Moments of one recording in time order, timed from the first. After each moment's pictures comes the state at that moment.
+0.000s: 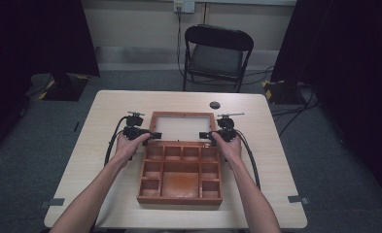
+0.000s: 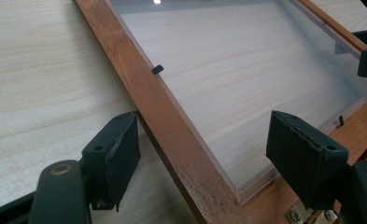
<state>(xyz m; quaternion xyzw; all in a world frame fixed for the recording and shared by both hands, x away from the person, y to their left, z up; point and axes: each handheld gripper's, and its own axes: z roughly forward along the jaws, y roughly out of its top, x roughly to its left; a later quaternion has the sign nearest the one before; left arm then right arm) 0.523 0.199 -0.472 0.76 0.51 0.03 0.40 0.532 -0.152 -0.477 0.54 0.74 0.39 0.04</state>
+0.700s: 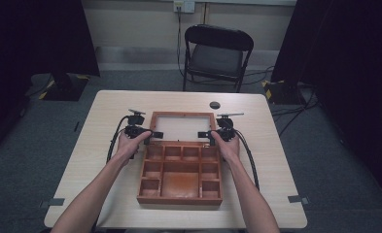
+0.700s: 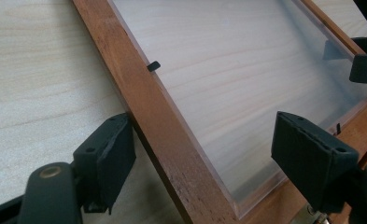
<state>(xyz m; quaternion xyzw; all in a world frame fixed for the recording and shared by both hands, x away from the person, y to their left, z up) 0.533 0.197 -0.476 0.75 0.53 -0.01 0.40 0.536 -0.151 -0.481 0.55 0.73 0.40 0.01</state>
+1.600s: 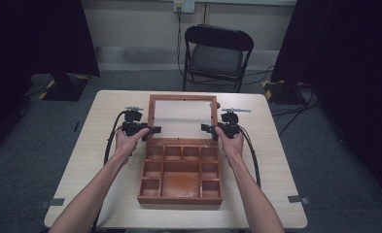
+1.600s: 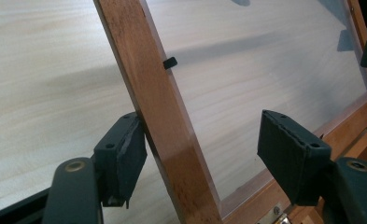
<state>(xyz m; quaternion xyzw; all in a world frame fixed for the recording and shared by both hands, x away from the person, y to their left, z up) 0.519 0.198 -0.444 0.76 0.49 0.07 0.43 0.525 -0.158 -0.448 0.51 0.72 0.46 0.08</state>
